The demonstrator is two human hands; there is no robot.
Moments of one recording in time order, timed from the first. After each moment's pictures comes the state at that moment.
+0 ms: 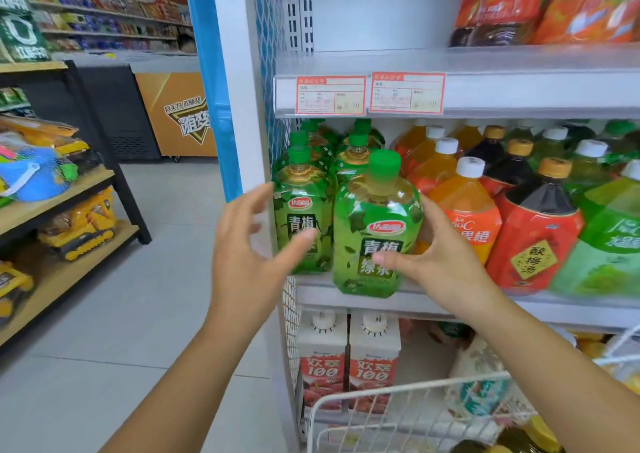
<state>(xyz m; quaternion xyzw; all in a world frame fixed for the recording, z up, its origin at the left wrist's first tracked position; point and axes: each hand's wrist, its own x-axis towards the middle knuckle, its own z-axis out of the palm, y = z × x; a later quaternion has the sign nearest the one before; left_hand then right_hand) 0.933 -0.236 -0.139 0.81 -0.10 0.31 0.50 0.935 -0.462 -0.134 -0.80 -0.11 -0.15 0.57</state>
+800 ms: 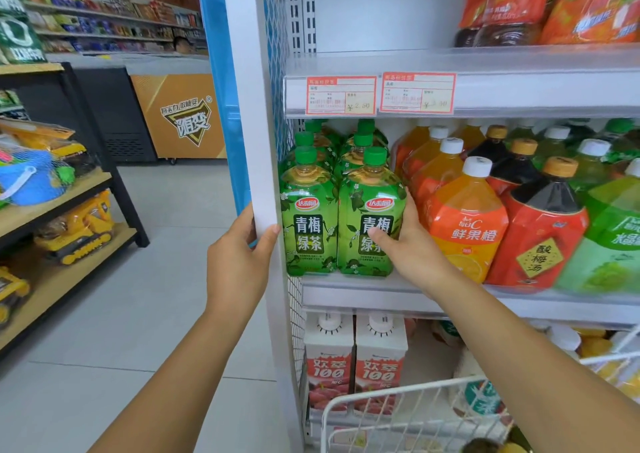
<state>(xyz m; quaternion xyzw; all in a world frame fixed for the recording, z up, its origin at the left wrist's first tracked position) 0.968 -0.209 -0.157 0.85 -0.02 0.27 0.46 0.988 -0.443 -0.155 -0.85 -0.04 -0.10 0.51</state>
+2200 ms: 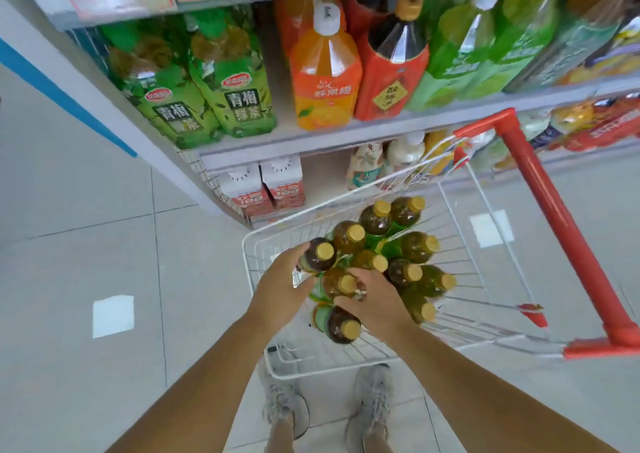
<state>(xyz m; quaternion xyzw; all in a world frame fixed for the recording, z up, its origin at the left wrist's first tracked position) 0.787 -0.306 -0.206 0.86 -0.09 -0.32 0.39 0.709 -0.478 -0.190 -0.82 0.26 0.26 0.43</state>
